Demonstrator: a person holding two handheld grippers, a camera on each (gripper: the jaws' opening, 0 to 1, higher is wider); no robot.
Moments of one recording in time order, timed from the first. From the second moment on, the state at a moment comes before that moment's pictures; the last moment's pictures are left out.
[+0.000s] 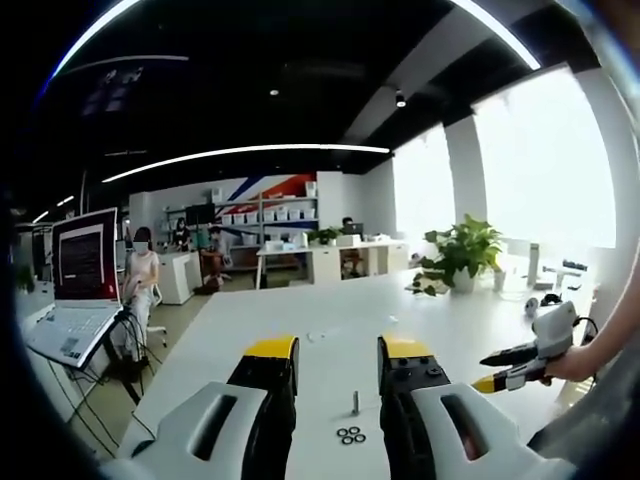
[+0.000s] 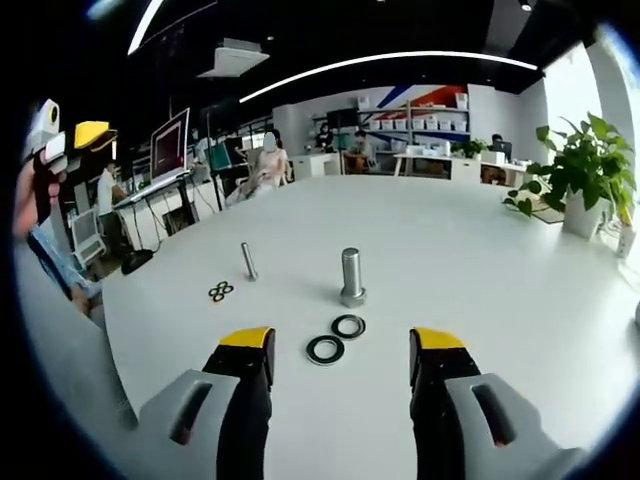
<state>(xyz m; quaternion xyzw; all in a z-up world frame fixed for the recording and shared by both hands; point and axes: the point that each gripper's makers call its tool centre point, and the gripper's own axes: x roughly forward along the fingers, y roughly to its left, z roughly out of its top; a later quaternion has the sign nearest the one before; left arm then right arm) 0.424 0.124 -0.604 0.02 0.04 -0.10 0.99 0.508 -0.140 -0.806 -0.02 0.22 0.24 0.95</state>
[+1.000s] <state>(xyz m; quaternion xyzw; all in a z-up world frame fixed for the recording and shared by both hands) 0.419 0.115 -0.608 0.02 0.04 -0.11 0.99 0.502 -0.123 -0.848 -0.03 0.25 0.27 0.93</state>
